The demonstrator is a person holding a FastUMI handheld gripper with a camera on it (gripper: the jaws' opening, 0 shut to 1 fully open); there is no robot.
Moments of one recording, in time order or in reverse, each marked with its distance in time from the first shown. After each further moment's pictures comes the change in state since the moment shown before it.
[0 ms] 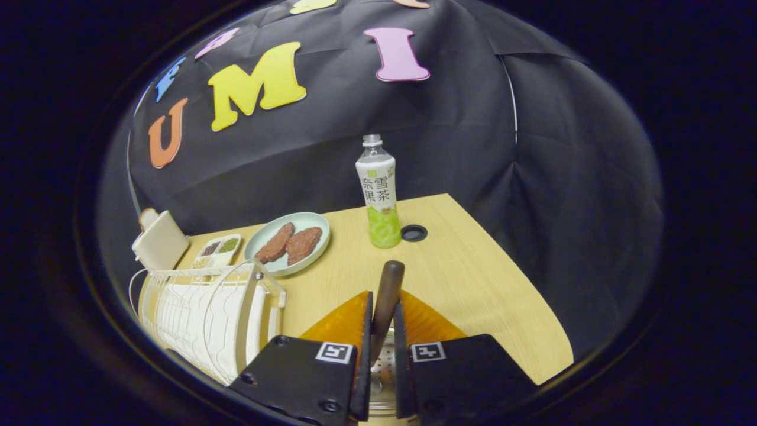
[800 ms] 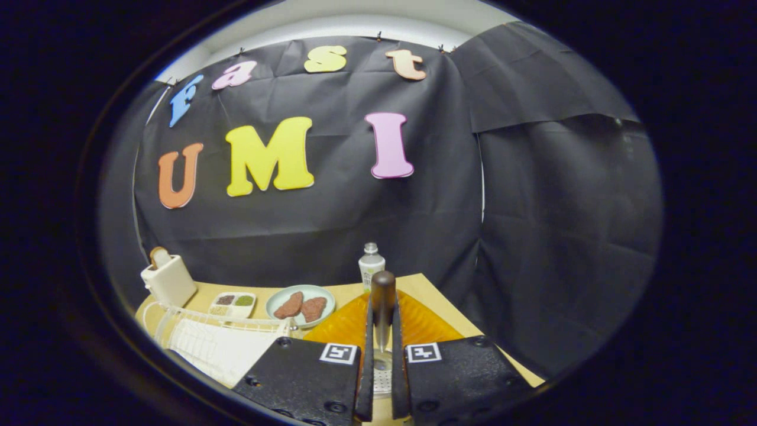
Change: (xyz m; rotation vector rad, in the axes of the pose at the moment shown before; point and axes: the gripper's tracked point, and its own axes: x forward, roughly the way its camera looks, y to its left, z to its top) arm -0.170 0.027 0.066 -0.016 -0.372 -0.066
